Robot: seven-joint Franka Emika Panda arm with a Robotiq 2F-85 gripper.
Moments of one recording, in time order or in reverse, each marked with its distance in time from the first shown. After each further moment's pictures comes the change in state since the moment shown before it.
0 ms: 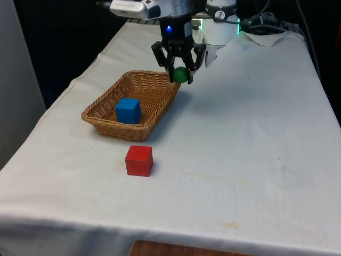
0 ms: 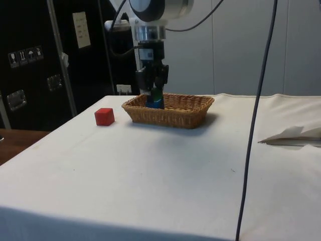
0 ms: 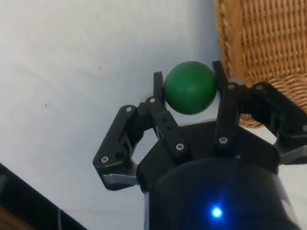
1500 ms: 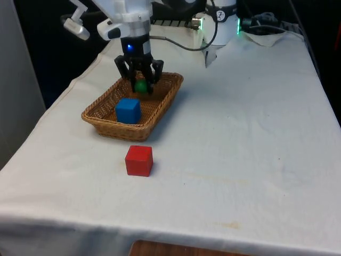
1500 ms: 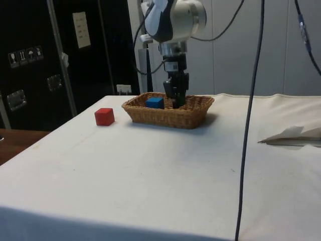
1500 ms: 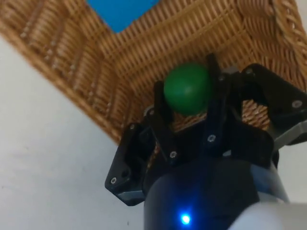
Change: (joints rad) arm -0.038 0.182 -0.155 0.003 0.153 0.058 -0.360
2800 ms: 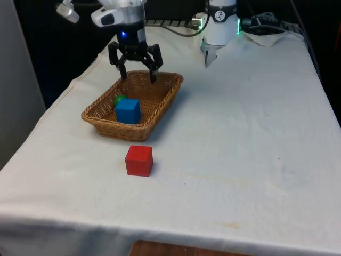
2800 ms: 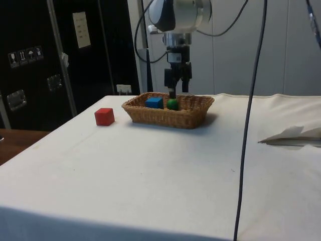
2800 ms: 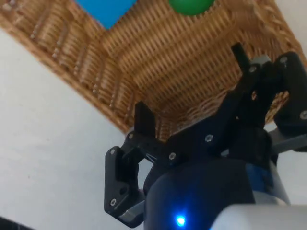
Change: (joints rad) arm 0.007 -0.069 -0.042 -0.029 0.047 -0.003 -0.066
